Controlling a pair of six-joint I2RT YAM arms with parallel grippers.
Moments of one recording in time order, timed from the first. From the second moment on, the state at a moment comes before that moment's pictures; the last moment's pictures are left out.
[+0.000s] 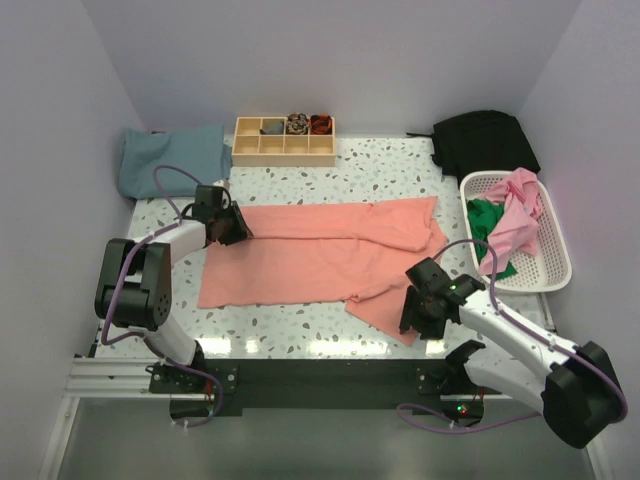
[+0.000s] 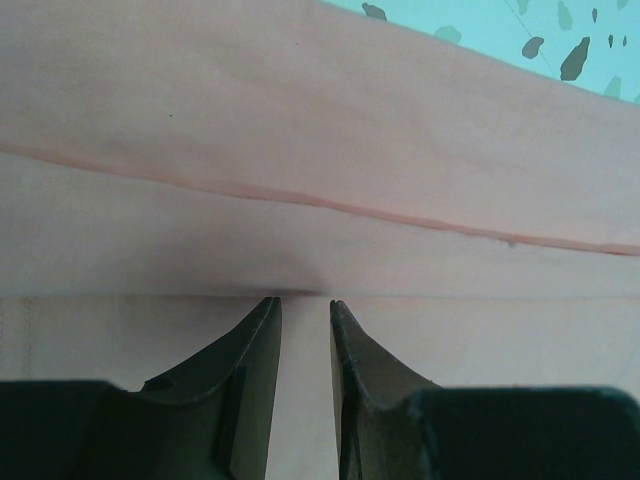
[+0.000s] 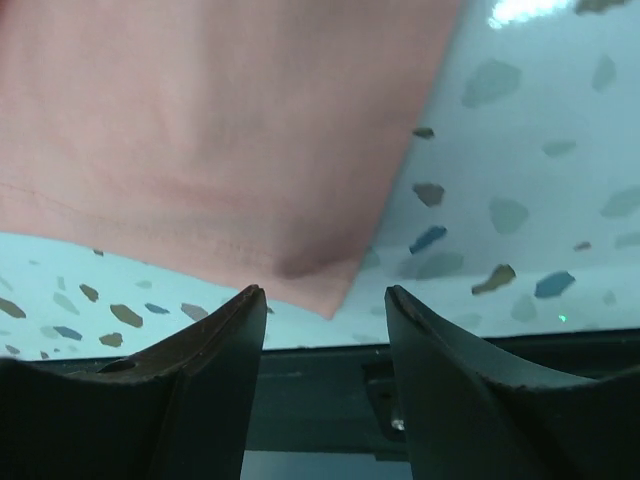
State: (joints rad) left arm -0.10 1.66 0.87 -0.12 0.17 -0.49; right arm 0.56 1.03 0.50 -0.82 0.03 0.84
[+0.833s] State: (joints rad) left arm -0.10 1.66 0.88 -0.14 0.17 -0.49; right arm 0.57 1.20 0.62 -0.66 0.04 0.81
